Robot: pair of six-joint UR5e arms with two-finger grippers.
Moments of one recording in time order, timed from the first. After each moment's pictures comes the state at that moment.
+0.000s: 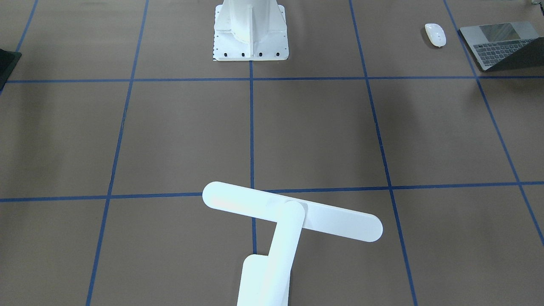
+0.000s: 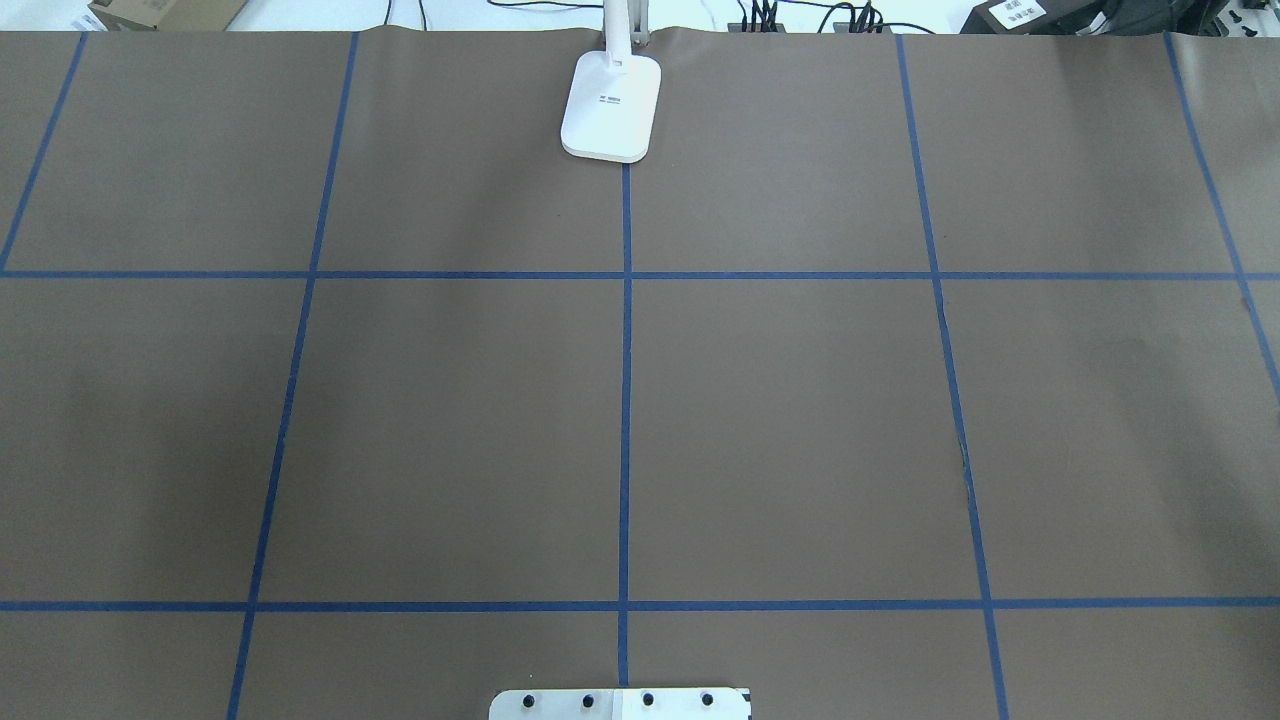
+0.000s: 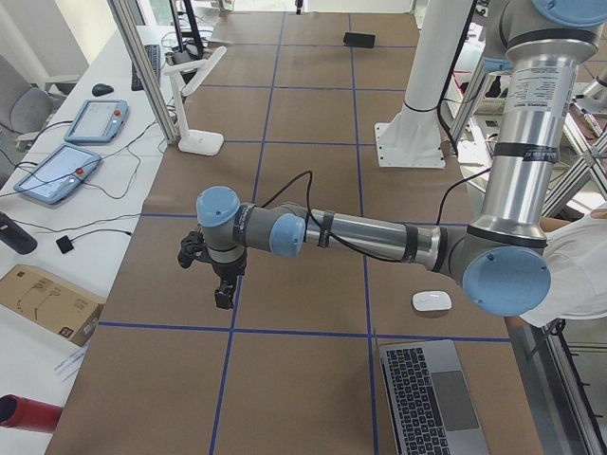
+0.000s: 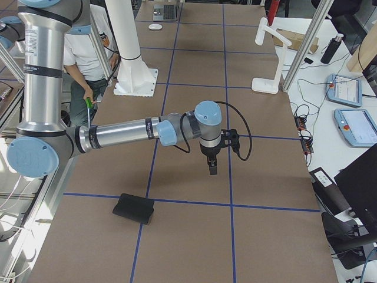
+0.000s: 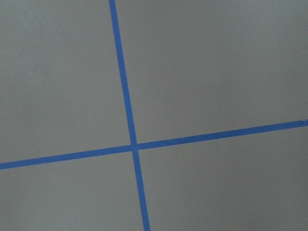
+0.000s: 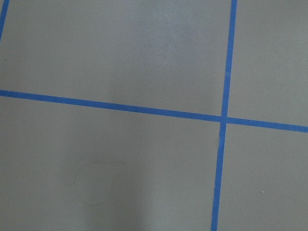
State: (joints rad) left arm -1.46 -1.69 -1.58 -1.61 -2.23 -0.06; right arm 1.42 -1.68 1.87 -1.44 2.28 0.21
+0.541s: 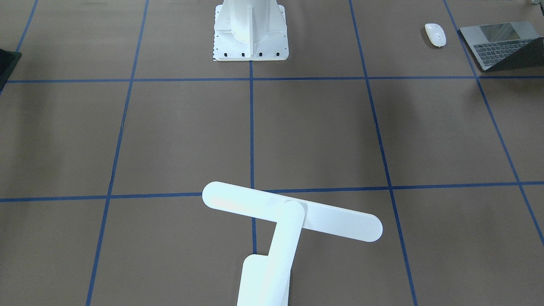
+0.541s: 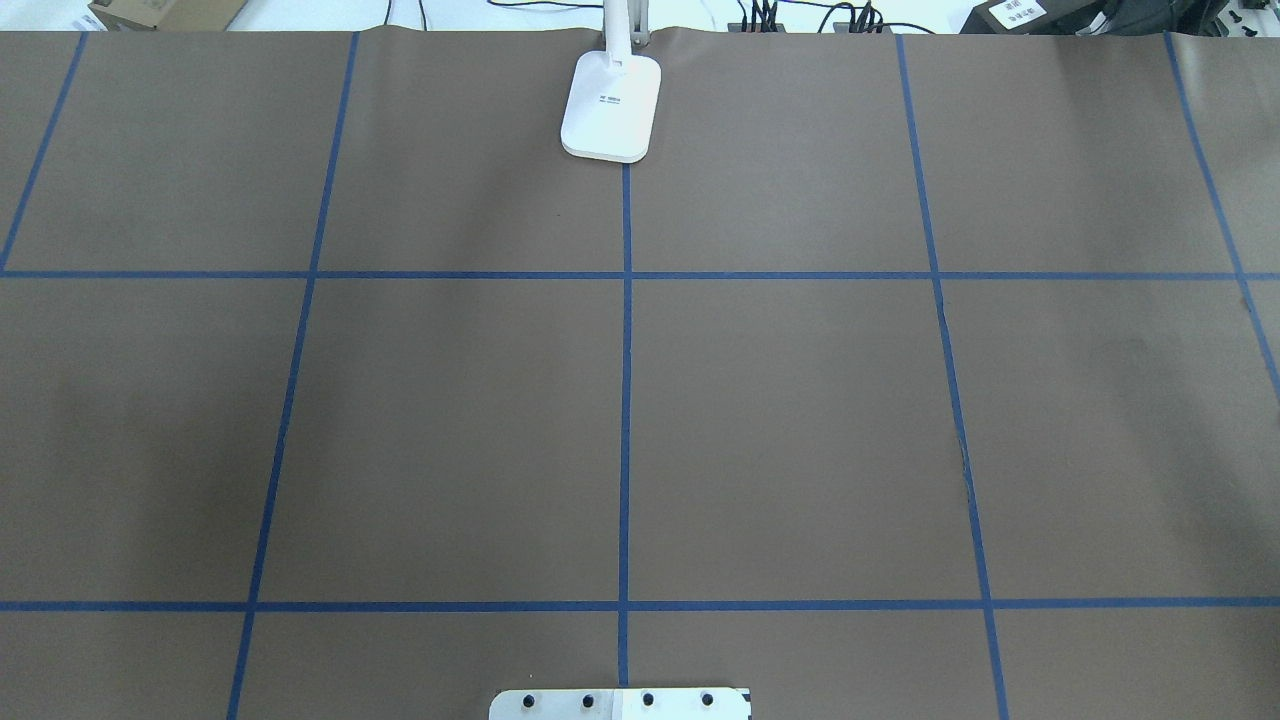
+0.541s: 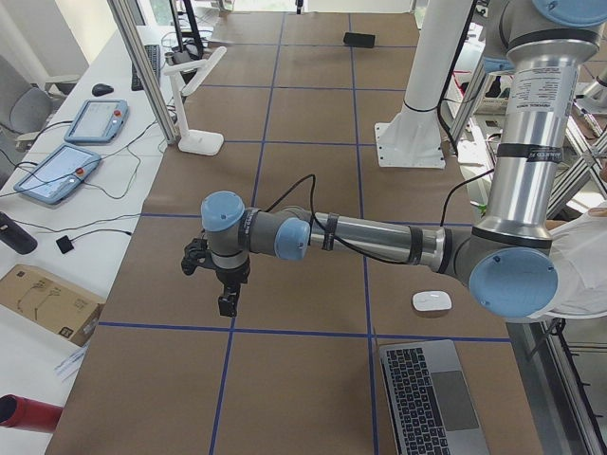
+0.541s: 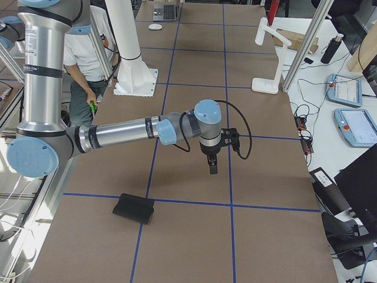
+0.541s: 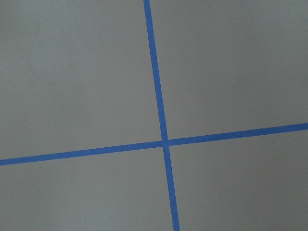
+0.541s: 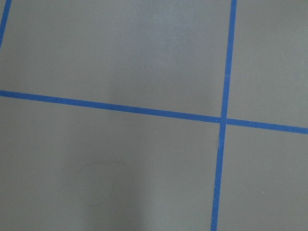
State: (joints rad) left arm -1.47 -1.67 -1.59 -1.62 -2.23 -0.06; right arm 1.42 -1.68 1.88 -1.45 2.29 0.21
